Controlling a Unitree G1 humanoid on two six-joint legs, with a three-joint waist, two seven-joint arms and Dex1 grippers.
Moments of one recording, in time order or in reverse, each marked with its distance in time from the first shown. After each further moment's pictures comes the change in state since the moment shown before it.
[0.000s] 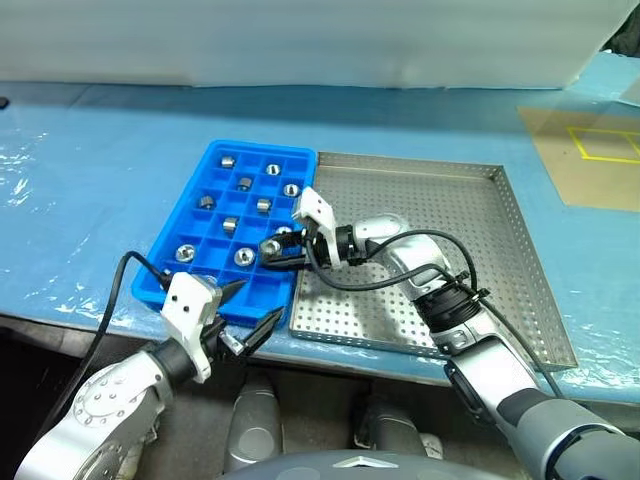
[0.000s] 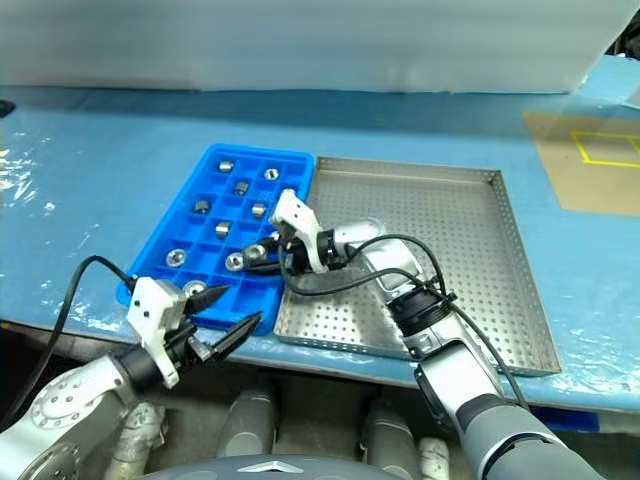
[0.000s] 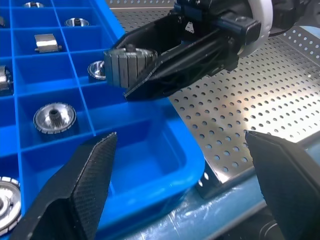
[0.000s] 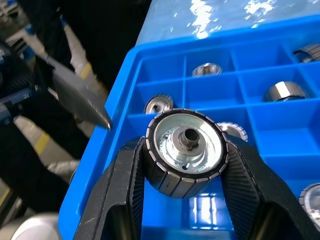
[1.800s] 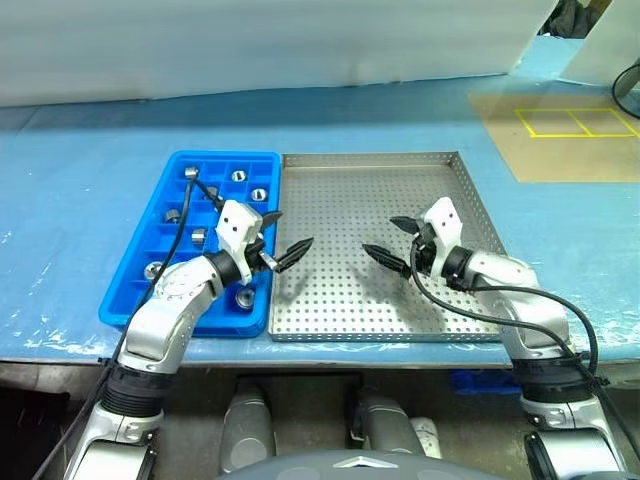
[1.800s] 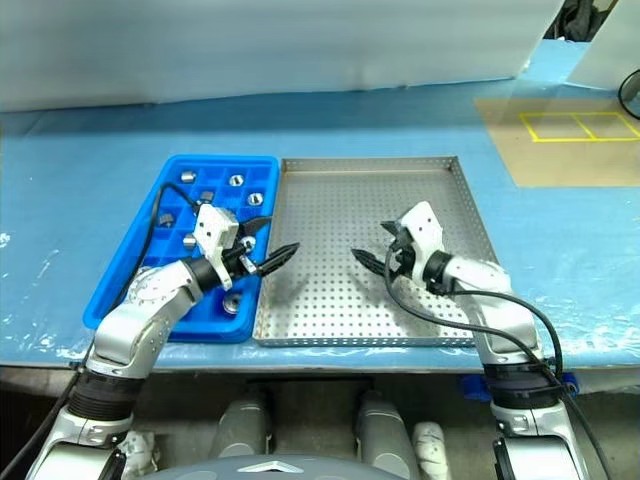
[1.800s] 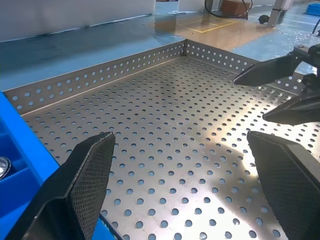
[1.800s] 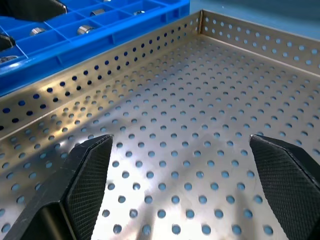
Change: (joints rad) left arm -0.674 -0.085 -0.251 0.761 0.227 -0.395 -0.215; right arm 0.475 -0.250 -0.430 -0.364 0.054 -0.023 -0.357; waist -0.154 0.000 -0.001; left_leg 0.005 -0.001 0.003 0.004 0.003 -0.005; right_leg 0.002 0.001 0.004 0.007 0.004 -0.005
